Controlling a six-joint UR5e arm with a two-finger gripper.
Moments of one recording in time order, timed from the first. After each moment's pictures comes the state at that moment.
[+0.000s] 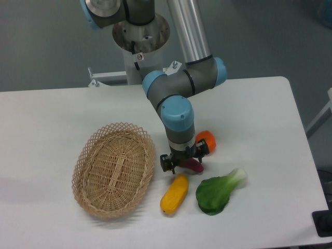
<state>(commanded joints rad) 2.41 -2.03 -1.87 -0.68 1.68 0.09</state>
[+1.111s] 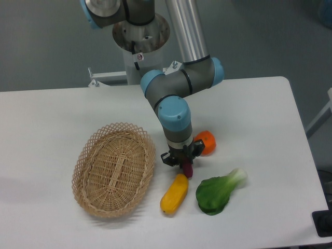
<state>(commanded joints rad) 2.41 -2.03 -1.88 -0.68 1.69 0.10</state>
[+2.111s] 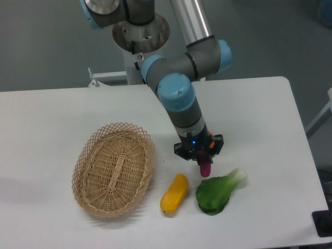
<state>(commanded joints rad) 2.43 -1.90 -1.69 -0.68 1.75 0.70</state>
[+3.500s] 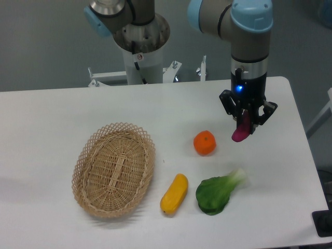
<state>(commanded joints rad) 2.69 -1.75 -1.65 -0.95 1.46 1.32</state>
